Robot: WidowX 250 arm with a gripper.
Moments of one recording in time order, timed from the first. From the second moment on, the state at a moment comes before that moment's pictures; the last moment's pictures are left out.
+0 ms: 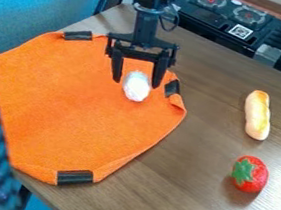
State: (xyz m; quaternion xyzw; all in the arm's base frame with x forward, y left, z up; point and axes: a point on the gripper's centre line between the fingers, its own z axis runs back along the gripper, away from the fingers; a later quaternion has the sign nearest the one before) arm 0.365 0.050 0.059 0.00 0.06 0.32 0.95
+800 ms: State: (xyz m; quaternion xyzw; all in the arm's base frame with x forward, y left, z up) arm 0.363 0.016 0.082 -0.01 0.04 0.26 0.96
